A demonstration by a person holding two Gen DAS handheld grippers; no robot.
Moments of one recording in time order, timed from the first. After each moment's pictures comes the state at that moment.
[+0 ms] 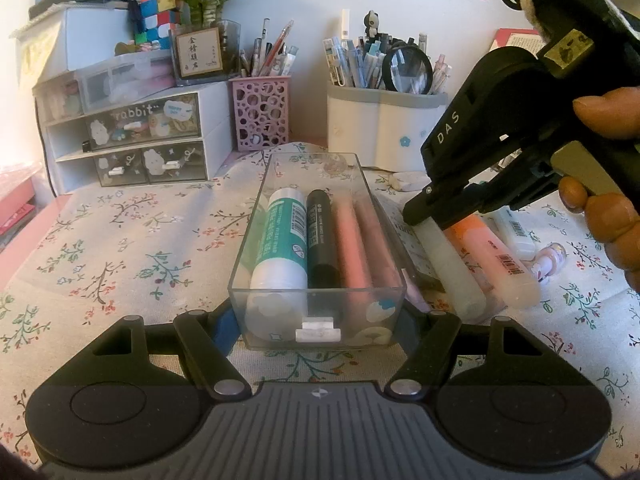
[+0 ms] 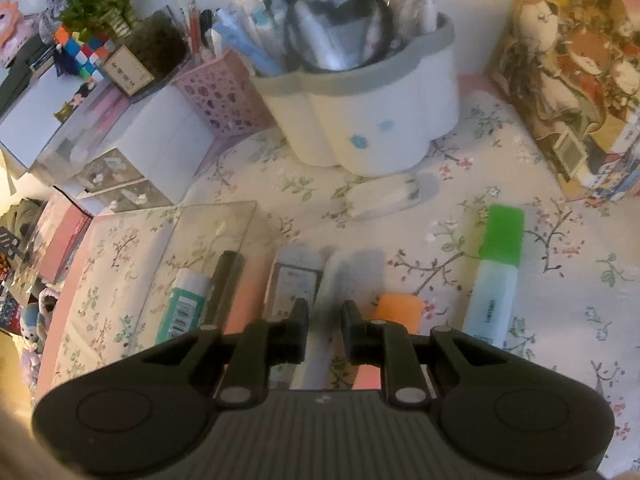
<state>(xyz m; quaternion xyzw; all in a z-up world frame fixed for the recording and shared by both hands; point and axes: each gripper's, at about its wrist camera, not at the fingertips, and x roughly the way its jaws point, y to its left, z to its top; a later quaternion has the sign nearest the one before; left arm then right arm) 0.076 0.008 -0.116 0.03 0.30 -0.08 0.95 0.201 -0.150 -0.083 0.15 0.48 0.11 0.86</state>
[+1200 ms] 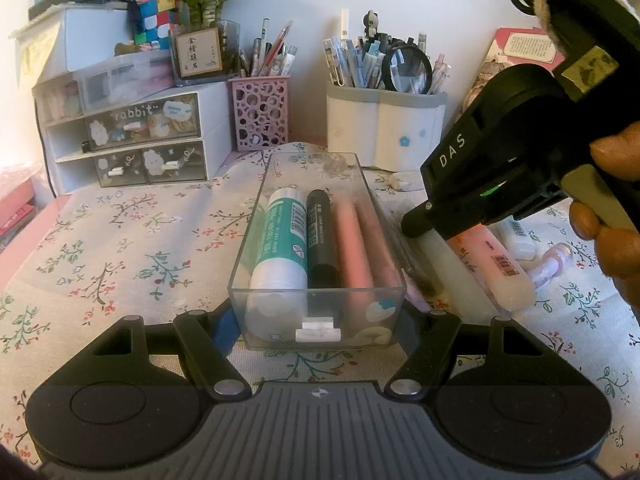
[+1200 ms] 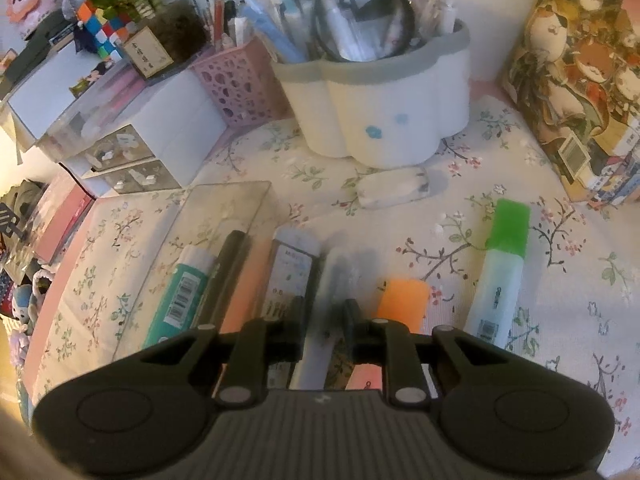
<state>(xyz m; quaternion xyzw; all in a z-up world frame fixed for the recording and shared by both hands) 0.075 0.008 -0.116 0.03 0.30 -0.08 0.95 0.187 -0.141 -0.086 0.12 0.46 0.11 0.87</state>
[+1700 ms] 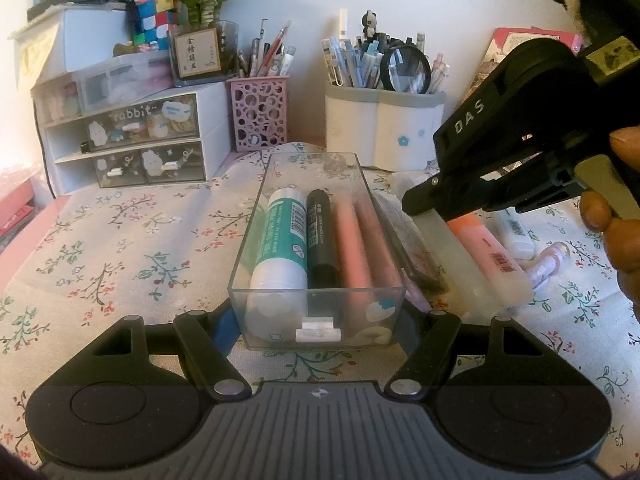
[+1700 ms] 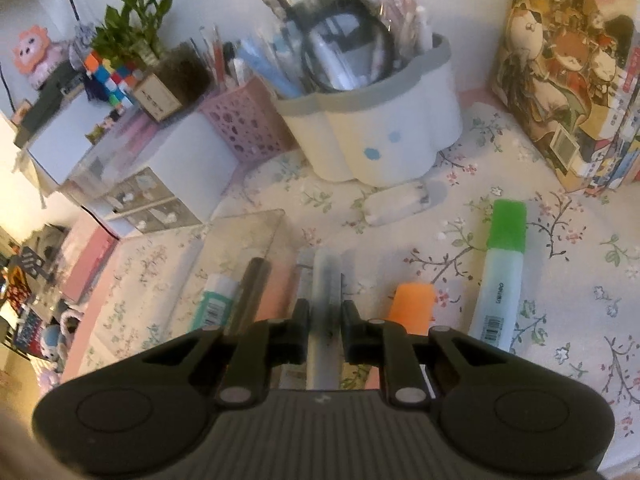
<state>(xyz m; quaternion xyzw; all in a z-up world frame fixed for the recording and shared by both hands) 0.077 0.008 -0.116 0.03 0.30 -0.08 0.95 0.178 -0.157 -0.078 0.19 0.42 0.13 0.88</state>
